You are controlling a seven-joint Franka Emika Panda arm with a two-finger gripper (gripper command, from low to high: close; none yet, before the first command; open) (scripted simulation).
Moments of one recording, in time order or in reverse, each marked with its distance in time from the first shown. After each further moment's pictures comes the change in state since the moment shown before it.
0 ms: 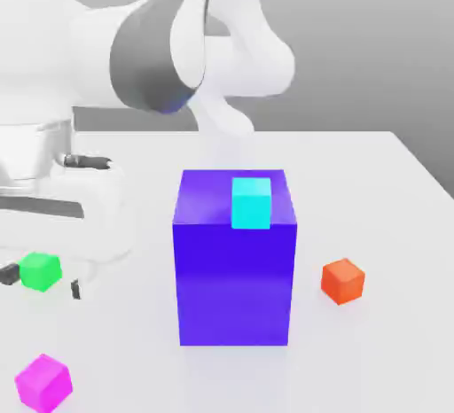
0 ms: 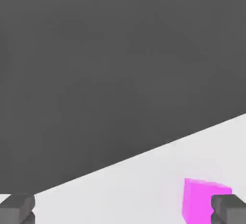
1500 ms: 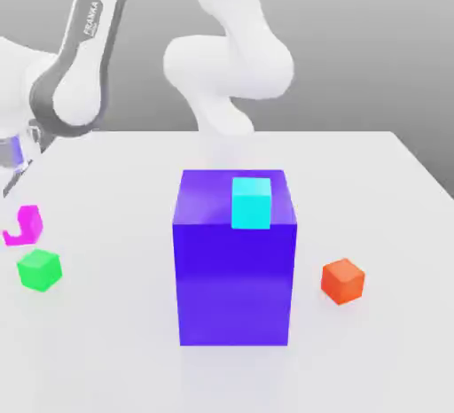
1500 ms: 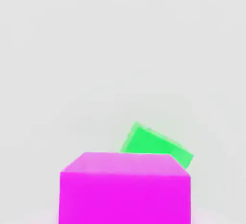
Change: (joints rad) arm -0.274 -0.188 -0.342 -0.404 -0.231 0.103 0.757
